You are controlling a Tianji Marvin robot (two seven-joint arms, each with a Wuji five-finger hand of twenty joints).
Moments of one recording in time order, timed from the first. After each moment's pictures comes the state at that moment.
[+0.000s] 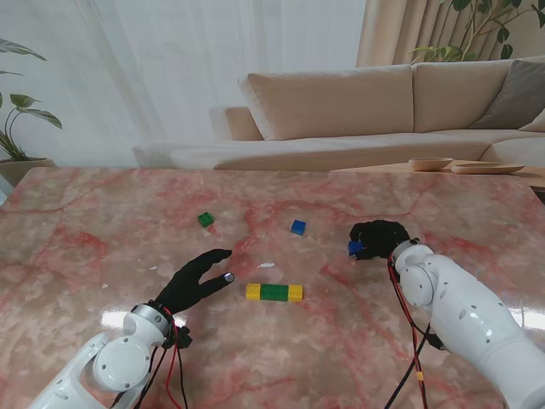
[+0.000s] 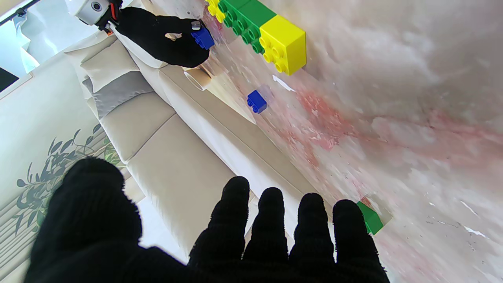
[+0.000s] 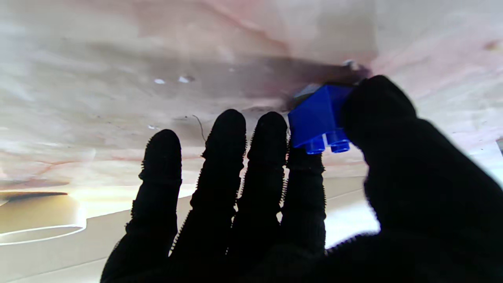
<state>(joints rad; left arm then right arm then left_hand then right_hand) 1.69 -1.13 -1.20 -1.58 0.36 -0.15 0.05 -1.07 -1.07 0.92 -0.86 -0.81 -0.12 -0.16 0.44 -0.09 0.05 0.04 0.35 0.08 0.15 0.17 0.26 0.03 0.23 0.21 0.17 0.04 0.15 0.35 -0.01 -0.03 0.43 0.27 0.48 -0.65 0.83 -0.24 0.55 -0.29 0.77 0.84 0.84 -0.27 0.71 0.89 0.78 -0.22 0.88 0.73 0.41 -0.04 1.01 0.74</state>
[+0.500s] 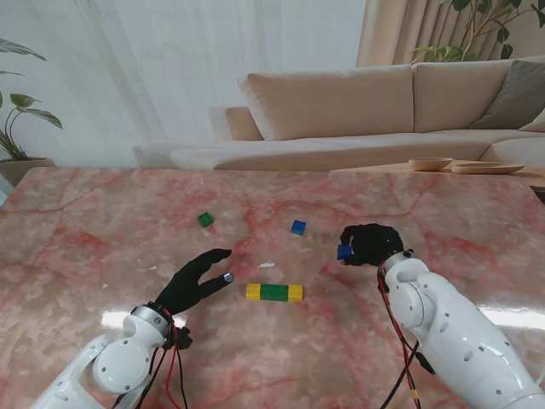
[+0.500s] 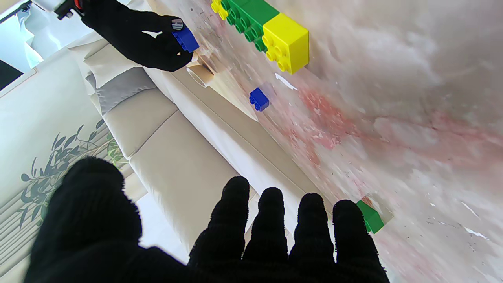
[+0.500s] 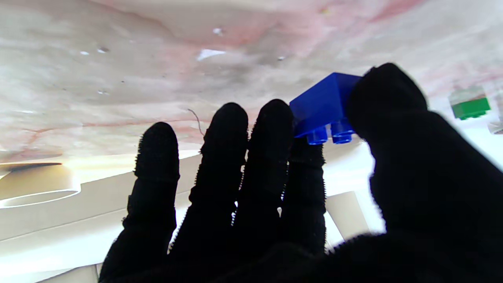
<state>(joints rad) 1.69 -1.14 -1.20 -1.57 0.35 -0.17 0.06 -1.33 -1.07 1.10 -1.25 -0.89 0.02 -0.12 0.44 -0.09 0.05 0.04 0.35 0.08 0.15 0.17 0.26 0.03 0.23 0.21 0.17 0.04 0.15 0.35 -0.01 -0.03 0.42 0.27 0.48 -0.71 0.84 -0.25 0.66 -0.29 0.77 0.76 1.02 -0.25 0.67 0.93 0.91 -0.20 0.94 0.77 0.50 0.00 1.12 0.75</state>
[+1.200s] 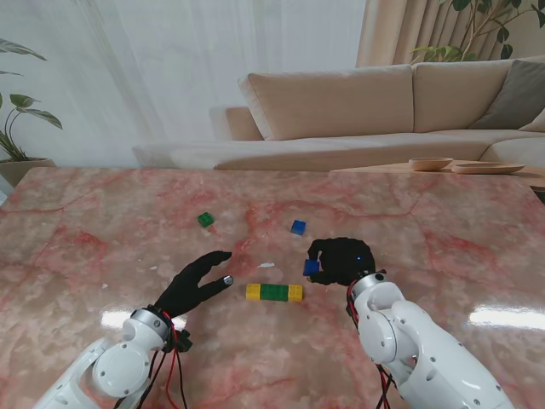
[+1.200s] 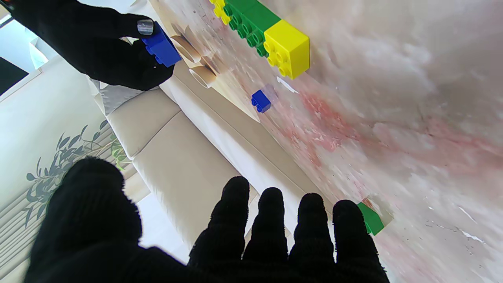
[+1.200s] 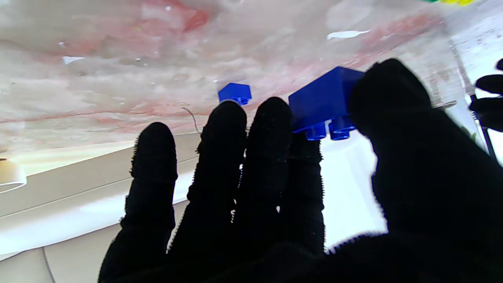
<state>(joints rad) 1.70 -1.14 -1.20 -1.57 0.35 -0.19 0.07 -1.54 -1.08 1.07 -1.62 -0.92 0.19 -0.08 0.44 -0.09 0.05 0.04 0.35 0.08 0.15 0.17 0.26 0.03 0.23 0.21 0.17 0.04 0.15 0.35 -0.01 -0.03 0.42 0.27 0.48 -0.73 0.84 -0.26 0.70 -0.26 0.76 0.75 1.06 -0.23 0.67 0.95 0.94 -0.18 0.96 0.78 0.51 0.02 1.16 0.76</state>
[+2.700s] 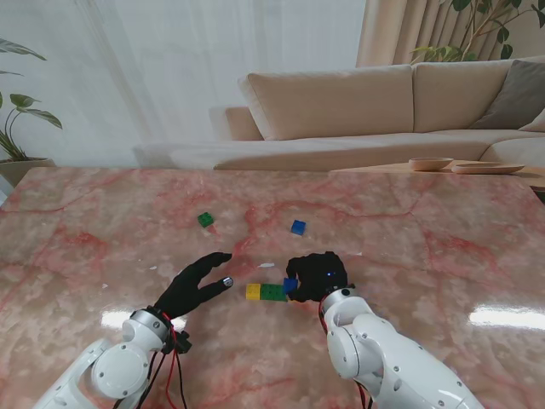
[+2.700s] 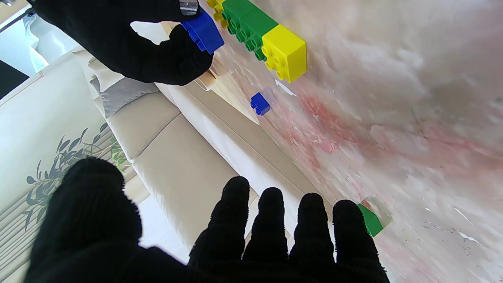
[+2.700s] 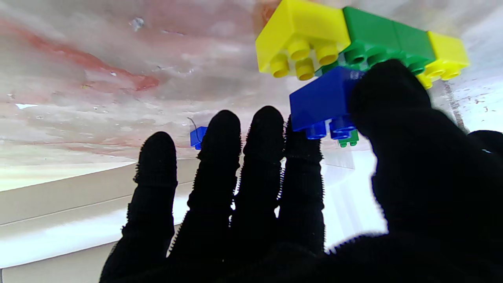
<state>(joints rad) 1.71 -1.13 -1.21 -1.57 0.36 -0.19 0.06 -1.44 -1.09 0.84 -1.54 -0.95 0.35 -0.11 0.44 -0.09 0.05 0.04 0.35 0.08 0.15 0.17 0.26 0.03 0.23 0.21 0.17 0.04 0.15 0.35 -0.01 -0.03 0.42 0.27 0.48 -0.74 0.85 -0.28 0.71 -0.26 0.74 0.75 0.92 -0.22 0.63 0.98 0.76 -0.17 0.90 0.78 0.38 0.01 1.07 0.76</state>
